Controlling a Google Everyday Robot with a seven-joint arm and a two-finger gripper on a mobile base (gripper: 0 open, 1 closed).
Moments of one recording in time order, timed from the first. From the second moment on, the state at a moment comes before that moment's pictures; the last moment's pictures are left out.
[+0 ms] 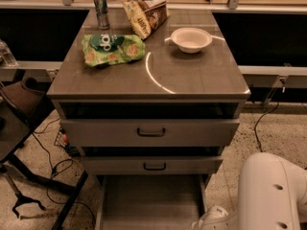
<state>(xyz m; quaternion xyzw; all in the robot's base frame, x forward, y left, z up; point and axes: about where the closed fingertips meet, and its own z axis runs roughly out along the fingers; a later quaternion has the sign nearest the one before) 0.338 -0.158 0.137 -0.70 0.69 0.12 0.10</state>
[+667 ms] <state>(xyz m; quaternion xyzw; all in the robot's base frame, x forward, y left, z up) 0.308 -0.131 0.134 -0.72 0.67 0.16 0.08</state>
